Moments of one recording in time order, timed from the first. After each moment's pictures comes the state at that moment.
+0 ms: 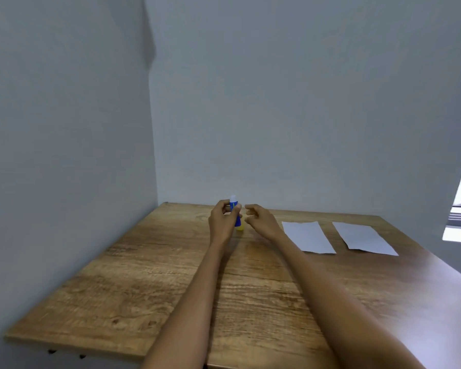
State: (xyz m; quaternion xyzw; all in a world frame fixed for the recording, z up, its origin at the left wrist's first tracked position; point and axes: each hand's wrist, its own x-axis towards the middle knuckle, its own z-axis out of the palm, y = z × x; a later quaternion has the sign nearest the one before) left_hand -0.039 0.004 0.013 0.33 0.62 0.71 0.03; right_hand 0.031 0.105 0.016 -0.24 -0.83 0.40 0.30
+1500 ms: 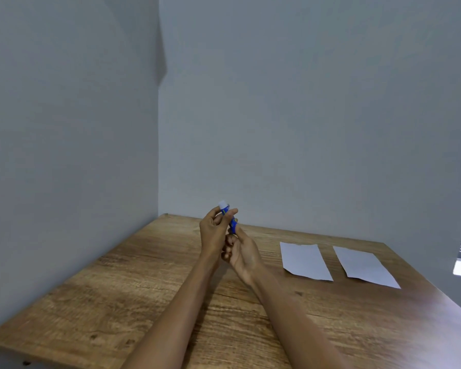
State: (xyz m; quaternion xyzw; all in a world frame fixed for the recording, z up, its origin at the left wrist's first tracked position) left_hand -0.024 -0.007 0.036 0.30 0.46 0.83 0.08; right_hand 0.024 0.051 0.009 -0.11 -0.51 0.82 0.24
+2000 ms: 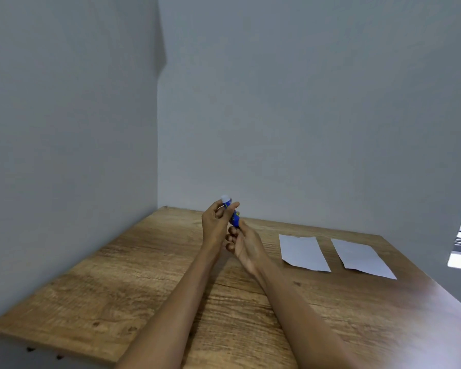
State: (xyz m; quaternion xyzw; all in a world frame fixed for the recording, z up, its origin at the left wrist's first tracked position) left_hand -0.020 -0.006 0.036 0.31 0.48 0.81 0.07; right_hand 0.027 0.061 0.007 -0.12 -0.50 0.81 0.26
